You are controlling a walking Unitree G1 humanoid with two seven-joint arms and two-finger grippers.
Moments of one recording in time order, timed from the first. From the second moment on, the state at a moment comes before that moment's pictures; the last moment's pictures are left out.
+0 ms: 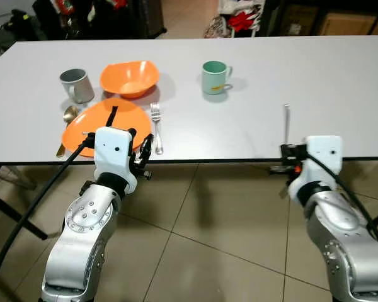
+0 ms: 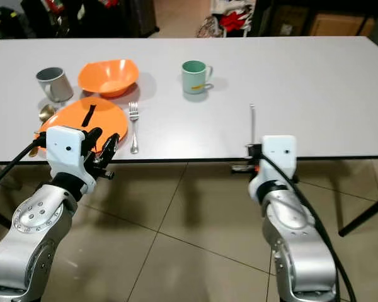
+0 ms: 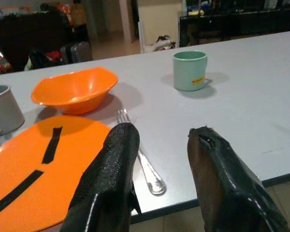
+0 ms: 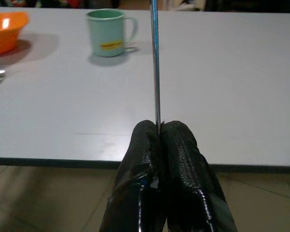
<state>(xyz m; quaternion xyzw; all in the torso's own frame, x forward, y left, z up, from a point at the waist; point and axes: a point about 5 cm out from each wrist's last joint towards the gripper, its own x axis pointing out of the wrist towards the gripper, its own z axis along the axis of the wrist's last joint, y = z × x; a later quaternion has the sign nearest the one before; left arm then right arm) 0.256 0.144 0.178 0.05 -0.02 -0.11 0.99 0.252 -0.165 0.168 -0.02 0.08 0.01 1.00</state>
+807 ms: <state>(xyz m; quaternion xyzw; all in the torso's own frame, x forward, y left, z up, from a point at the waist) 0.255 0.130 0.180 0.04 -0.02 -0.15 0.99 0.249 -0.178 0.165 -0.03 0.10 -0.03 0.99</state>
